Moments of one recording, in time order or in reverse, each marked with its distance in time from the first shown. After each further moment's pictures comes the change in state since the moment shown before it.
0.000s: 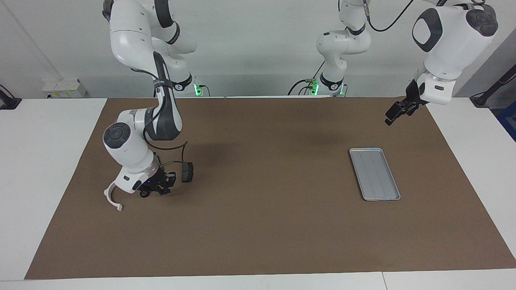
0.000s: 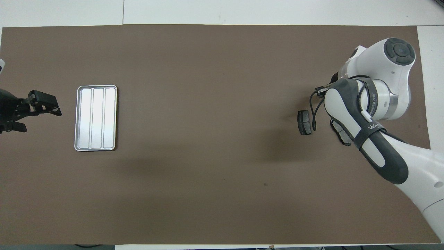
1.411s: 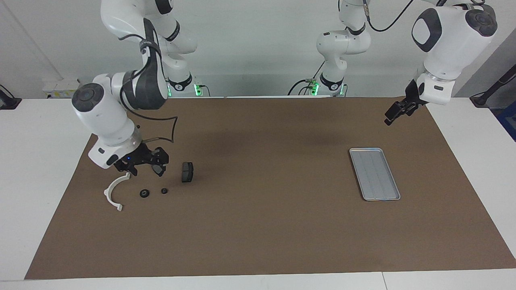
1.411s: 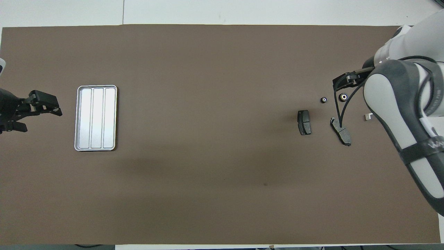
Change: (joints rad) left arm 0.000 0.000 -0.002 0.000 0.000 0.000 0.000; right arm -0.019 -0.207 -0.007 0.136 0.000 -0.344 0.099
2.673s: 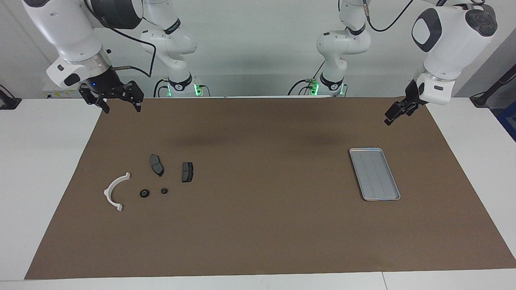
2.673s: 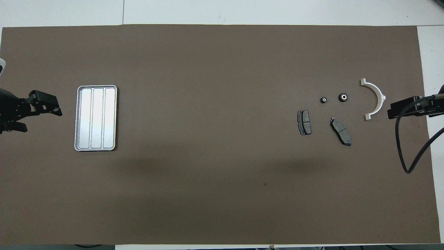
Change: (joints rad) left arm 0.000 0.000 0.000 0.000 0.000 0.000 0.000; right arm -0.052 -0.294 -0.010 -0.024 -0.047 -0.297 0.067
